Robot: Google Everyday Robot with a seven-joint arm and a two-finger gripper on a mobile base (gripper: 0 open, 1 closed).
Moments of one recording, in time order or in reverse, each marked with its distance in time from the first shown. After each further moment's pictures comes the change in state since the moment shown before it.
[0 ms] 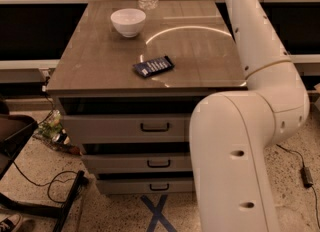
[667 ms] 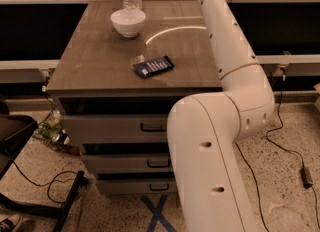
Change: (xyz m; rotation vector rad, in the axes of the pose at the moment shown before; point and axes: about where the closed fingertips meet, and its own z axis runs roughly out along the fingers) arm 0.017 0.013 0.060 -0.020 -0.028 0.023
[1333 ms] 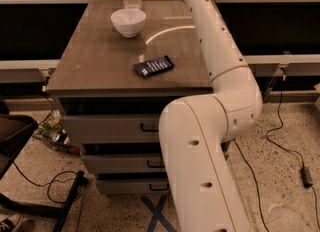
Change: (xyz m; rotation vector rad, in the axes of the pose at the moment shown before) arm 0.010 -0.024 0.024 0.101 -0.030 -0.066
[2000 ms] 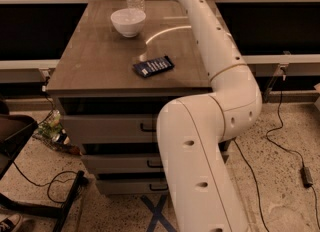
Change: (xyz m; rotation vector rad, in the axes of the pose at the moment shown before) arm 0.021 -0.014 0.007 0.062 0.055 -0.048
